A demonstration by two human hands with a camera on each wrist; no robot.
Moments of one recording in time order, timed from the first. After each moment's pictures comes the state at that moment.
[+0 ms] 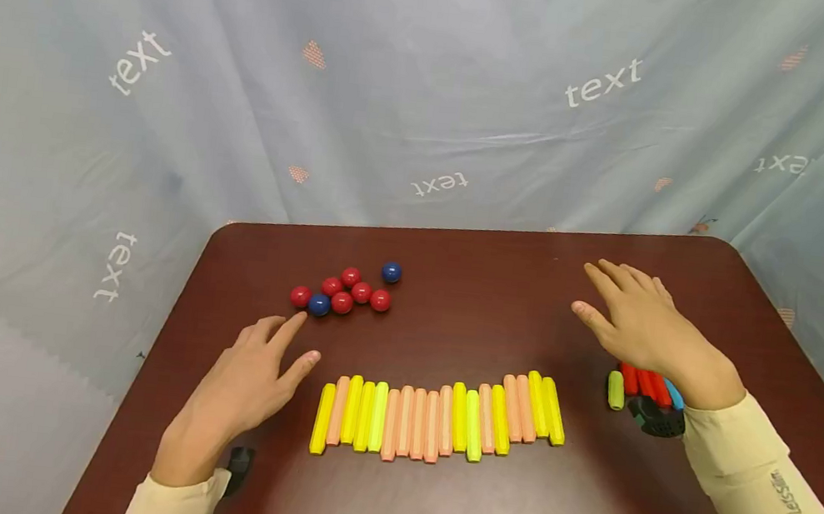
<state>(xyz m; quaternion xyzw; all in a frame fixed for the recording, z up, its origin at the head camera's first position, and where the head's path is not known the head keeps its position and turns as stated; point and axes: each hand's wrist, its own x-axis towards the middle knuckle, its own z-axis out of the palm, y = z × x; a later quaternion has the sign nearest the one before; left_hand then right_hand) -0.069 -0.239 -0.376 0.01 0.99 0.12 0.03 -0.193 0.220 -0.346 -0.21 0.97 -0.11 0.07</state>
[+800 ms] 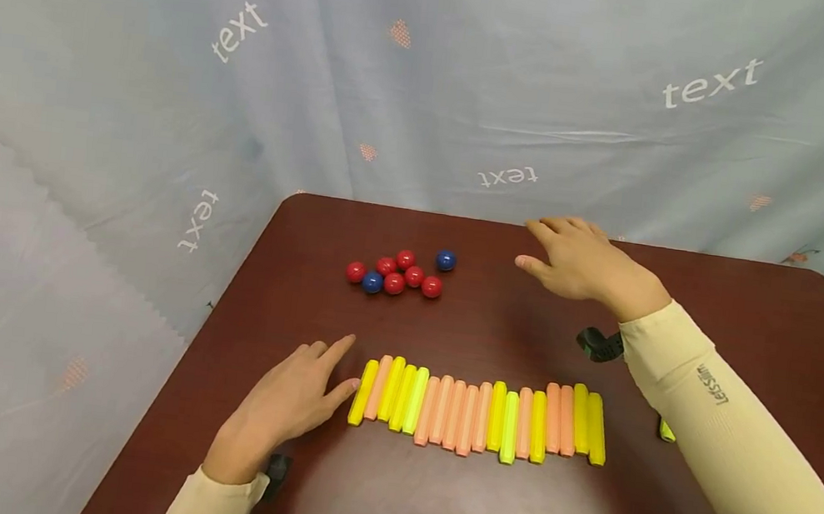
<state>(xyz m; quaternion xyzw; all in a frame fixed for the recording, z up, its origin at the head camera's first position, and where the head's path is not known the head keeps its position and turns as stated) -0.034 -0.214 -0.396 -0.04 0.99 0.10 0.10 -0.258 0.102 -0.316 -0.32 0.94 -0.05 0.11</state>
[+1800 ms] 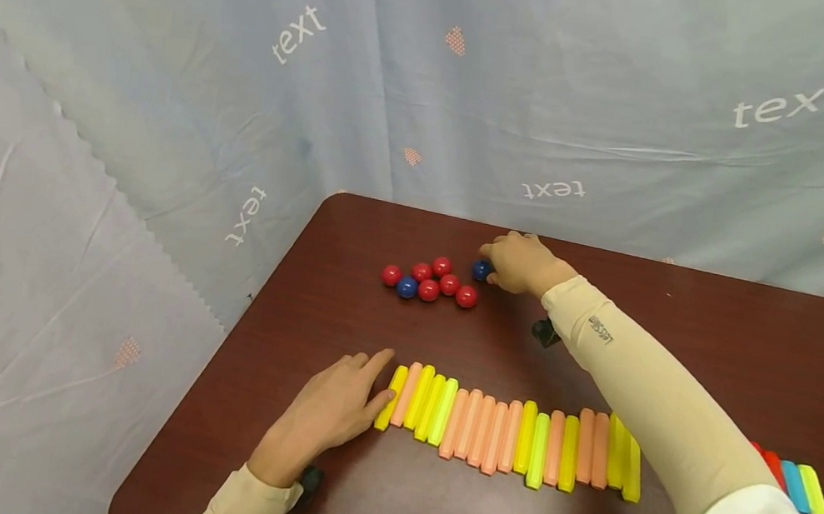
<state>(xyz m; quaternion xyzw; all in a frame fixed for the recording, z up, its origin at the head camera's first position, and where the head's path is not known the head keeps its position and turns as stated) -0.028 -0.208 -0.416 -0.05 0.99 0.09 0.07 -0.301 -0.019 -0.378 -0.44 0.89 0.02 0.09</state>
